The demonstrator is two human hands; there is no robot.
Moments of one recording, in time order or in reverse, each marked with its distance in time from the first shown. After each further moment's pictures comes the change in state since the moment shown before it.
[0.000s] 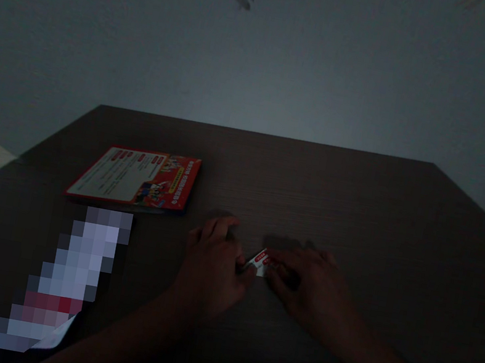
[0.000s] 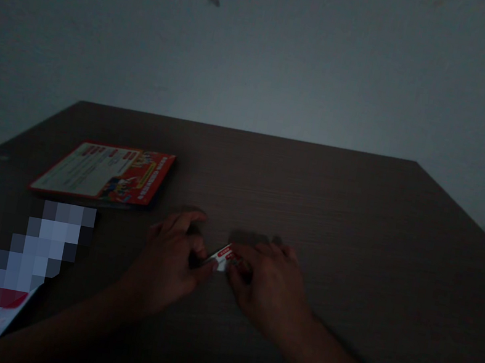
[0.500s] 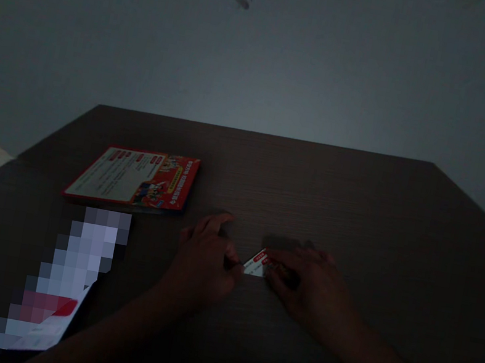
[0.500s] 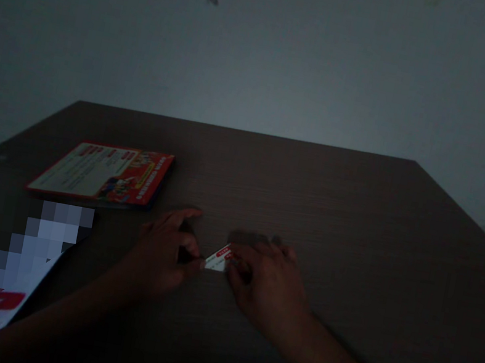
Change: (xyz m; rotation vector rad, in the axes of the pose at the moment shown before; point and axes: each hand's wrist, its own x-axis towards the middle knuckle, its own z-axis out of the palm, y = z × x) left_hand 0.007 -0.008 -0.012 -0.043 -0.111 -0.070; right_hand 0.000 0.003 0.002 0.006 0.003 -0.021
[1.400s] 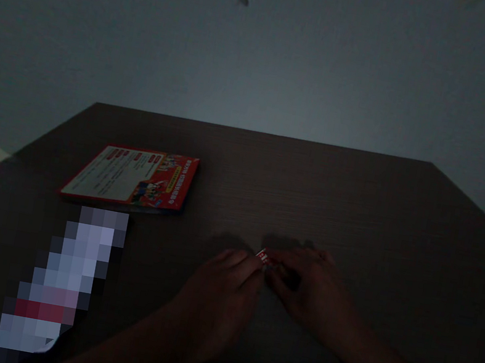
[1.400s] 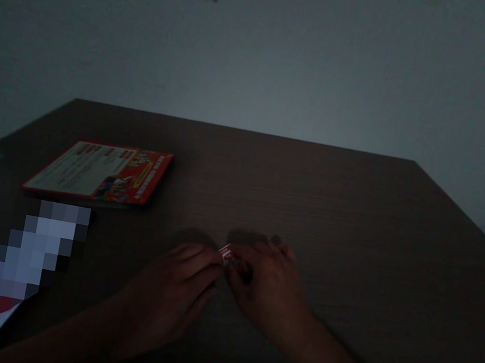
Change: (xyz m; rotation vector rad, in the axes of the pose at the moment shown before) left_hand -0.023 0.020 0.011 0.123 -0.068 0.556; right_hand 0.001 0.003 0.001 0.094 0.008 0.011
